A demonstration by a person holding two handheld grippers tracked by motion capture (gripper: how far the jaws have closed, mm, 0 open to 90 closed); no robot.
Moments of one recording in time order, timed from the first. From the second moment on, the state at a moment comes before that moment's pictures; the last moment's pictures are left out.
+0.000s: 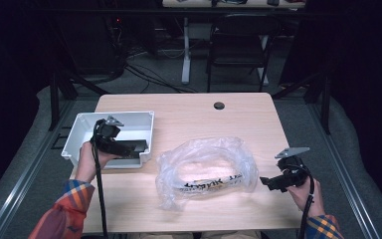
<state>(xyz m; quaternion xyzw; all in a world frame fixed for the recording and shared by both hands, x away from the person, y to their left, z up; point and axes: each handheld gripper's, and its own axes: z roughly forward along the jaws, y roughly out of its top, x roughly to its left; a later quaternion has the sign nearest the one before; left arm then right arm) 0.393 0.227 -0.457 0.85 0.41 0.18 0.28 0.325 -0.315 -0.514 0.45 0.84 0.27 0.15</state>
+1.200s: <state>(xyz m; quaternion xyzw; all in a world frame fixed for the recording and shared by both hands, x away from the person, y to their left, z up) 0.279 0.210 -0.498 0.88 0.39 0.19 0.20 0.325 -0.313 -0.515 0.45 0.84 0.27 0.15</state>
